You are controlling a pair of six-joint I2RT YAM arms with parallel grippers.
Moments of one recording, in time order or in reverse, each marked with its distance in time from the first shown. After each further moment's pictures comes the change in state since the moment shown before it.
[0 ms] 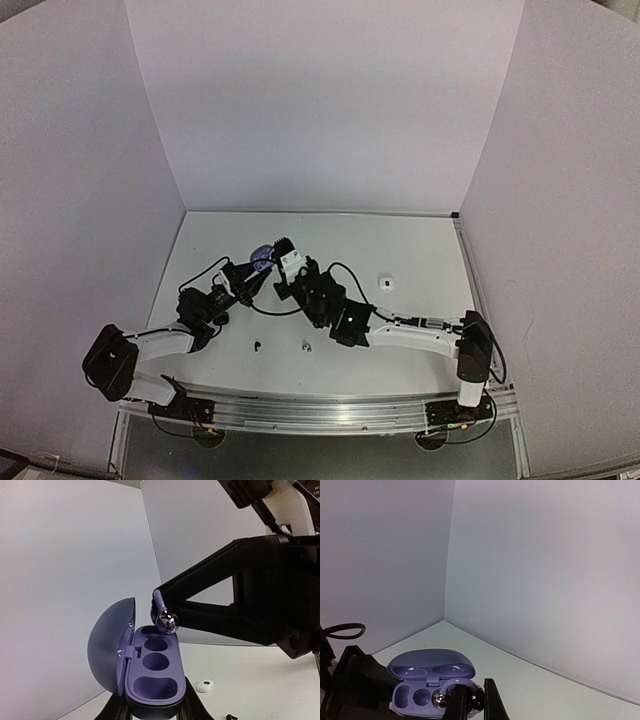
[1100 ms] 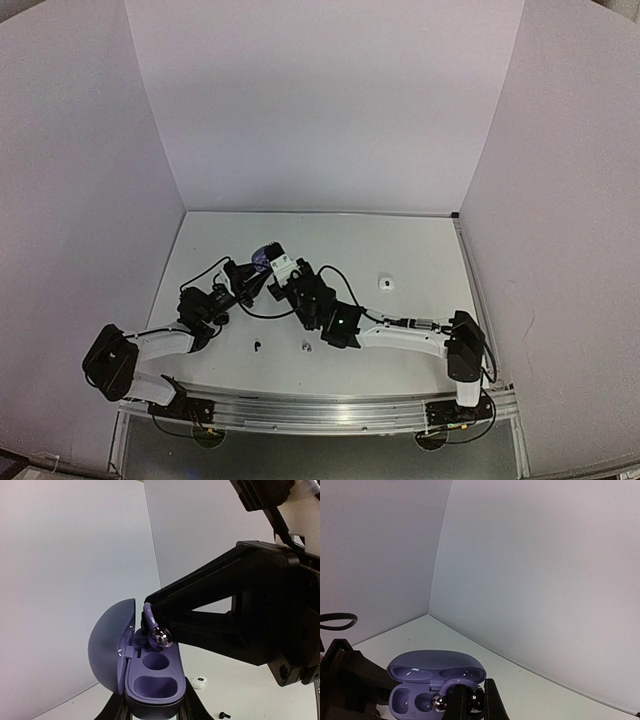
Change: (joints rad) left arm 0.000 0.000 0.000 -0.029 0.000 -0.041; right arm 0.007 0.067 0.046 0.016 0.076 -0.108
